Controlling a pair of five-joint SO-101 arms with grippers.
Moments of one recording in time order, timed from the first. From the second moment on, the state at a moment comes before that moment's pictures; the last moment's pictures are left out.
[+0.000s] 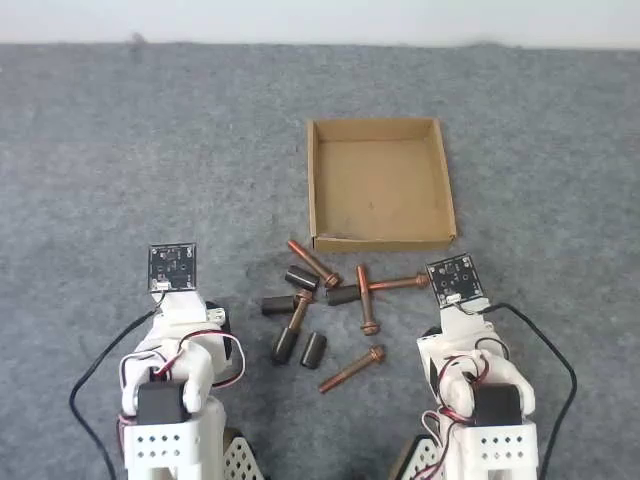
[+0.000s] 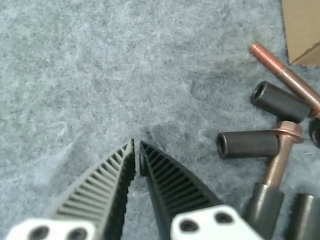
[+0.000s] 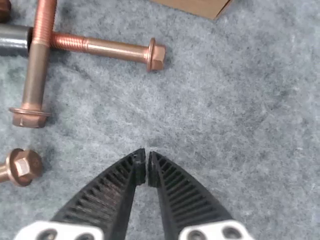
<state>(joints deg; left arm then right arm) -9.1 -103.3 97.1 72.0 7.3 -6.8 -102.9 95.4 74.2 12.7</state>
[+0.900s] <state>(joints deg) -19.7 -103.3 93.4 72.0 7.5 -6.8 -102.9 94.9 74.2 12.7</state>
